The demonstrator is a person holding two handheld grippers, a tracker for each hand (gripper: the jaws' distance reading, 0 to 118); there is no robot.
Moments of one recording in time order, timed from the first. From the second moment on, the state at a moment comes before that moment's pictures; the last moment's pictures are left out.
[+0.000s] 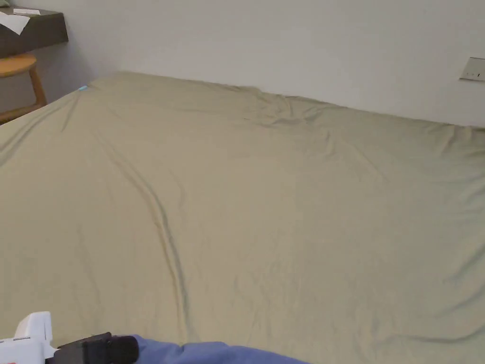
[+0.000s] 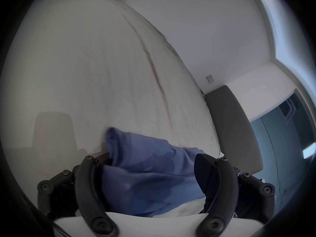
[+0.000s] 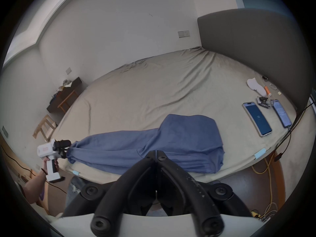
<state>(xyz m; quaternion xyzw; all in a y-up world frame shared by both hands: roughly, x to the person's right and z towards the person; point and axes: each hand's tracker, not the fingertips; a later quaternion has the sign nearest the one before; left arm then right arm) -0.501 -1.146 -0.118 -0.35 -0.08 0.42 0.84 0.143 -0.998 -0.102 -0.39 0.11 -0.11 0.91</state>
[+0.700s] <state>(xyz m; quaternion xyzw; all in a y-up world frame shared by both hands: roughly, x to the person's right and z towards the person) -0.494 -1.090 -0.103 -0.38 0.05 0.41 0.83 0.155 -1.012 -0.094 -0.39 0.10 -0.15 0.90</state>
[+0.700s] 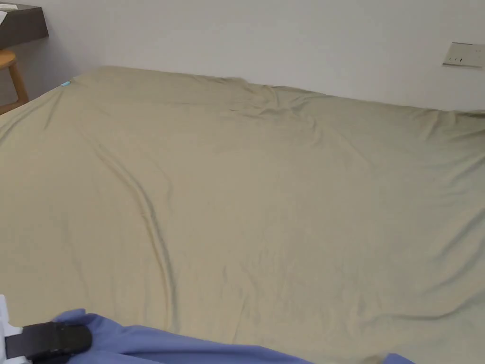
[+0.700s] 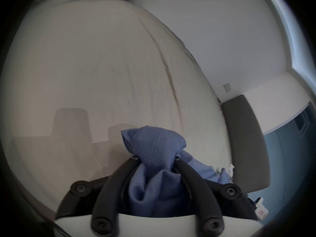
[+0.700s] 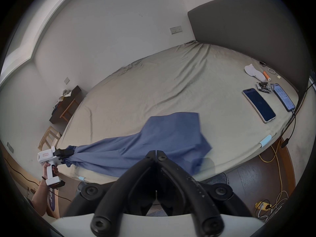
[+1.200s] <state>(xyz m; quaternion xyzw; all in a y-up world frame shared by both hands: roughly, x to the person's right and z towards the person) -0.344 -1.016 -0.140 -0.37 -0.05 0.28 0.88 0.145 -1.025 -0.095 -0.40 0.12 -0.18 0.89</state>
